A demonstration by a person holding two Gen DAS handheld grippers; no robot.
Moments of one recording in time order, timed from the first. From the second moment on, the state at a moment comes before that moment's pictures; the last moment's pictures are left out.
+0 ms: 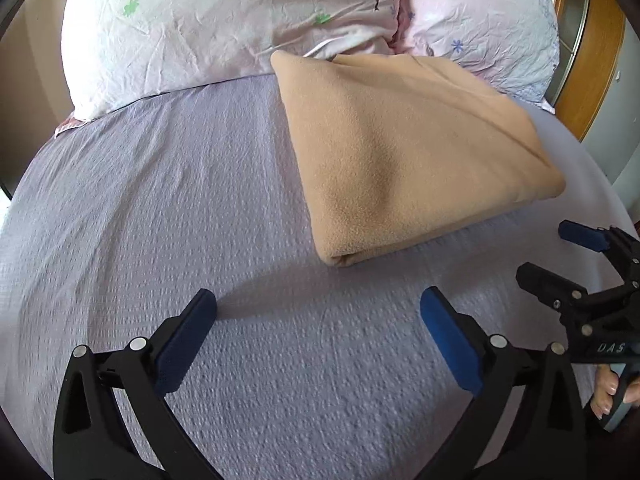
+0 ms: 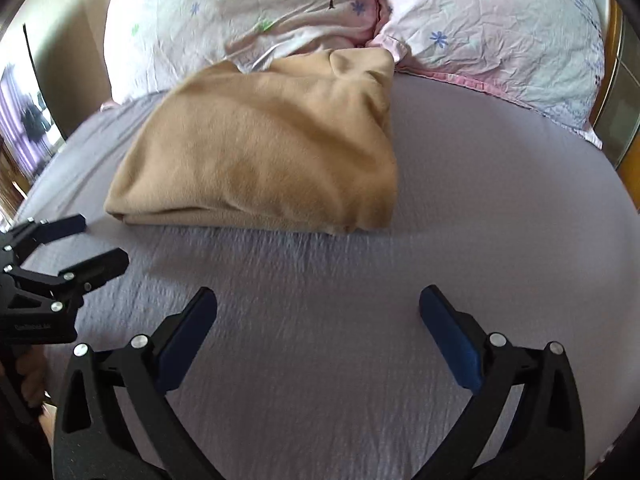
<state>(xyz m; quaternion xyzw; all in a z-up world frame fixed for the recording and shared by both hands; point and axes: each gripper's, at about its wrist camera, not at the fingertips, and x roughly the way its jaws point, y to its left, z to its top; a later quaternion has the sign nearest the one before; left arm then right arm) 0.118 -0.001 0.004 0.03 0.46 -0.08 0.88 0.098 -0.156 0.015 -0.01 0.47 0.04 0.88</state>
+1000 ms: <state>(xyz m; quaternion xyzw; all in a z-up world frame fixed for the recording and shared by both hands) 0.113 -0.004 0.001 0.05 0.46 -0.07 0.88 0.097 -0.154 0.013 -0.02 0.48 0.03 0.88</state>
